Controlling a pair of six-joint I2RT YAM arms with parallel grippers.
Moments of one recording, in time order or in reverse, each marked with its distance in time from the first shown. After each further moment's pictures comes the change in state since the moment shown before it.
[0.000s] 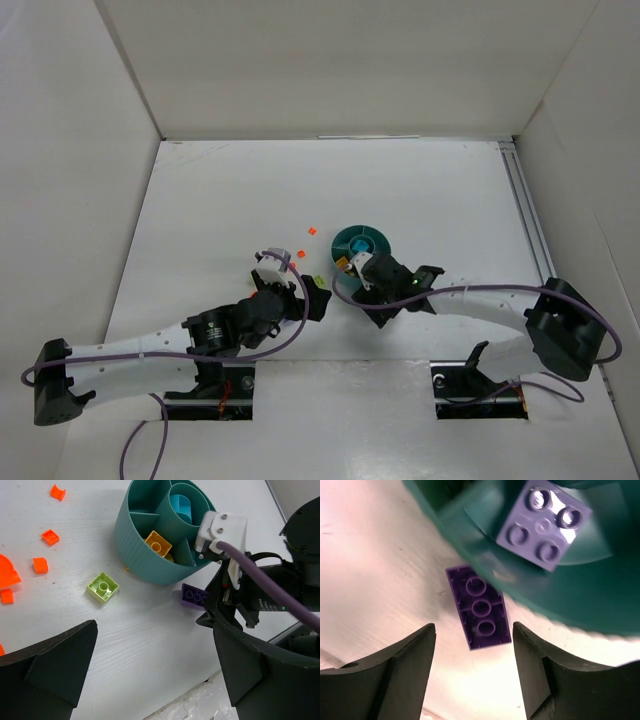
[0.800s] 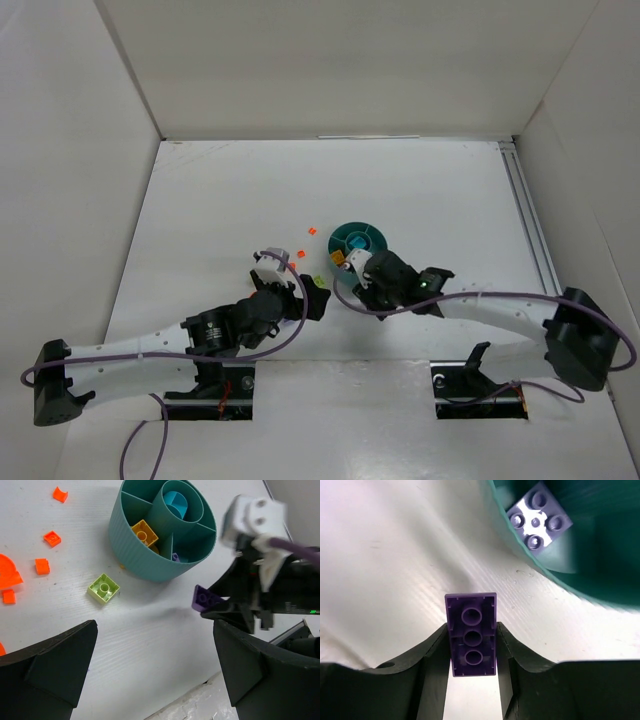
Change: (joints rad) left arm 0.000 -0.007 0.000 -0.002 -0.007 -0.005; right arm 0.022 -0.029 0.002 0.071 -0.018 -0.074
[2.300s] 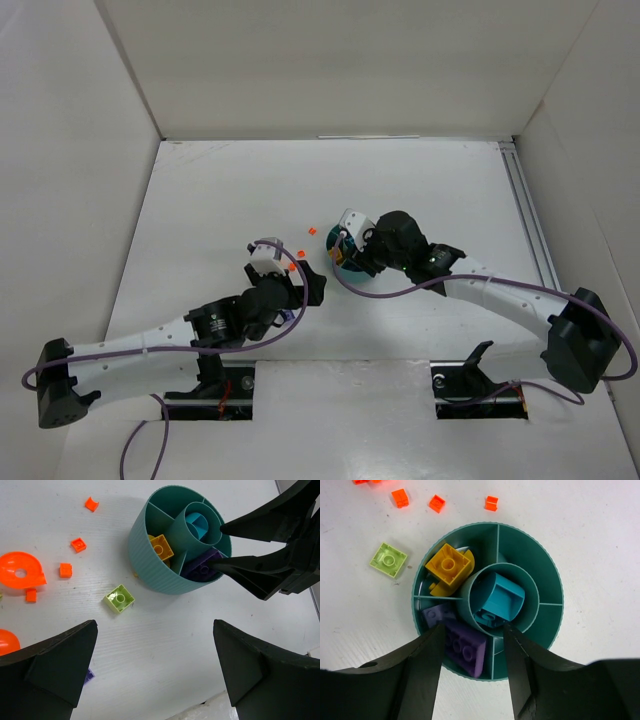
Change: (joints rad) left arm 0.053 0.070 0.081 -0.076 -0.067 -0.093; right arm -0.154 -0.032 0.144 0.233 -0.115 -0.401
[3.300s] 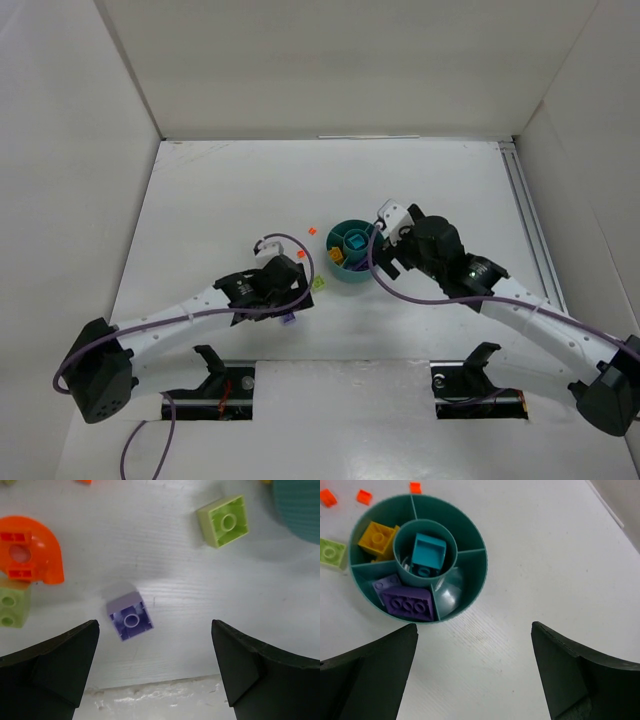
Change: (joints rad) left arm 0.301 0.312 0.089 -0.340 0.424 -0.177; right arm -0.055 -0.280 -0.064 -0.104 0.209 0.058
